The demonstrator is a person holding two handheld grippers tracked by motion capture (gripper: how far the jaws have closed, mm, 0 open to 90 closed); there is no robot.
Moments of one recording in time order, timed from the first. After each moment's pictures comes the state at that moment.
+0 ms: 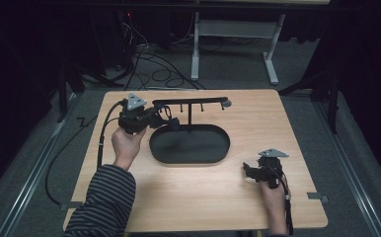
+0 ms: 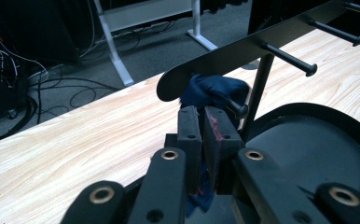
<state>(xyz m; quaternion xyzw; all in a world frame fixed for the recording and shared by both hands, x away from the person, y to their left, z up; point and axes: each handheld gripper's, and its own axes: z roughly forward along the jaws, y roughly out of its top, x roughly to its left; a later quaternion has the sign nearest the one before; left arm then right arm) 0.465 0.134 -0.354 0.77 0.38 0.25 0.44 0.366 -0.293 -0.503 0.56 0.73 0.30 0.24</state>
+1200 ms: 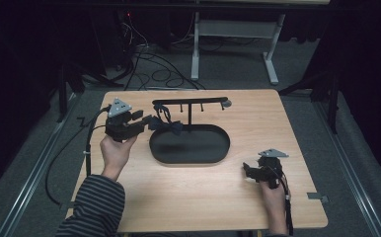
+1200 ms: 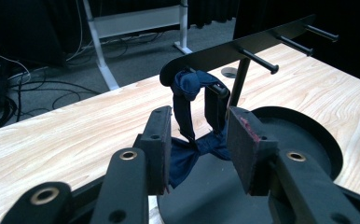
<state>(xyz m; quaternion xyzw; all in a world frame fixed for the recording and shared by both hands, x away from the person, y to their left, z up) 0.434 0.163 -0.344 0.76 0.38 0.22 0.48 0.366 -0.293 -0.503 0.56 0.73 0.30 0.24</state>
